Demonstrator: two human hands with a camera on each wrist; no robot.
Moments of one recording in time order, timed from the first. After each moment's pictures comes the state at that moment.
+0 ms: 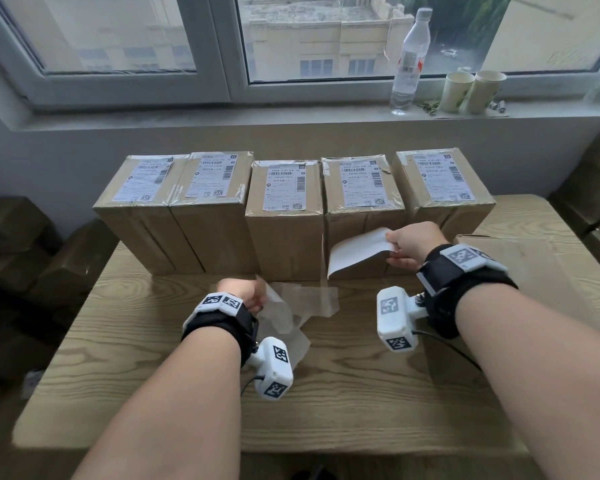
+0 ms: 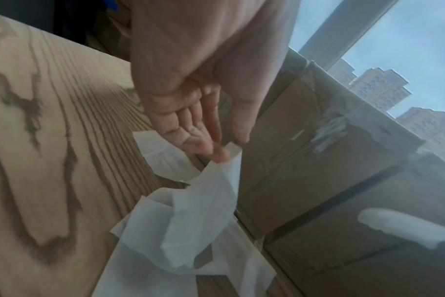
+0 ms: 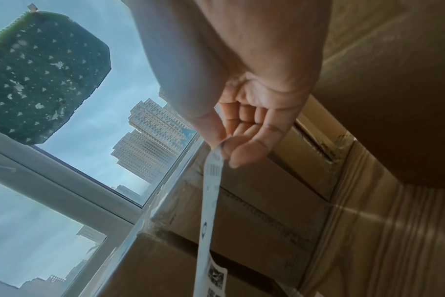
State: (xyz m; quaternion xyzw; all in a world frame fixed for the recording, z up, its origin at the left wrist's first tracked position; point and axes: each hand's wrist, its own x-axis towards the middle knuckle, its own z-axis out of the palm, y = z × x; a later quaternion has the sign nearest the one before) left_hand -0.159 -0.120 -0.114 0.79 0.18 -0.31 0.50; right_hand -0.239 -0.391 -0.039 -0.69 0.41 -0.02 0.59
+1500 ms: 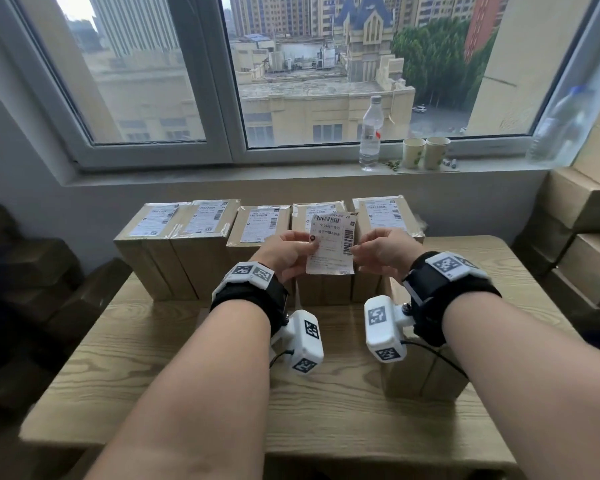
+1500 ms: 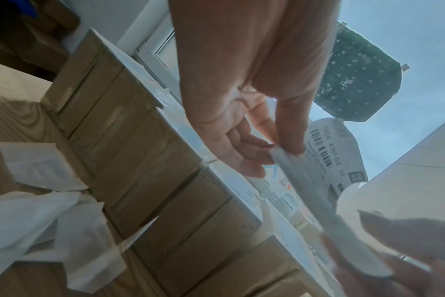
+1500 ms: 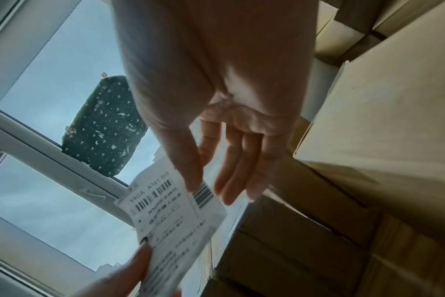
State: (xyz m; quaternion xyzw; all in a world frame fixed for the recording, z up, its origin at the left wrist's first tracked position) left_hand -0.250 -0.237 0.046 0.67 -0.02 -0.28 0.68; right_hand -0.329 -0.409 0.062 -0.71 0.26 0.02 0.66
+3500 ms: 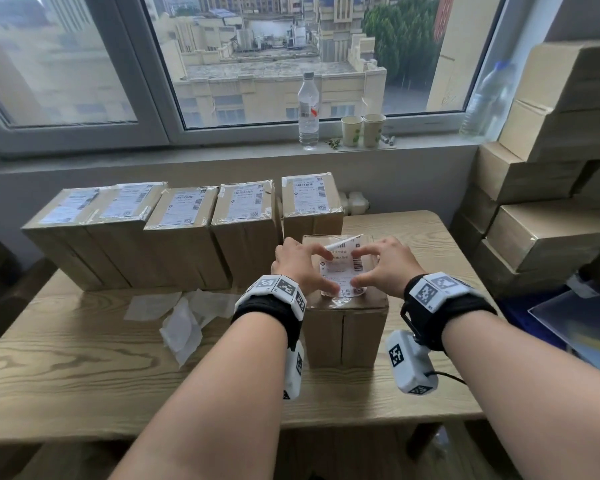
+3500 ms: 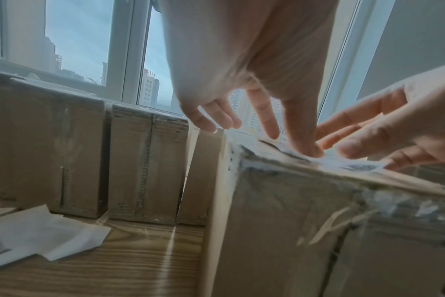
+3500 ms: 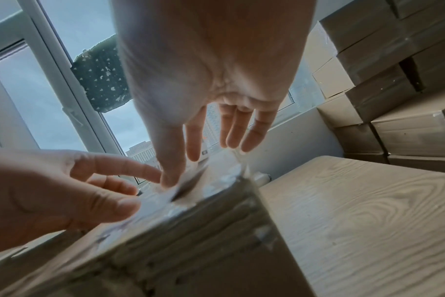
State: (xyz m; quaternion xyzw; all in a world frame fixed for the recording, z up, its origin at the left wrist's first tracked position) left_hand -0.346 -0.382 -0.005 0.93 -0.22 -0.15 0.25; right_hand -0.434 -0.530 0.009 -0.93 0.22 0.01 0.28
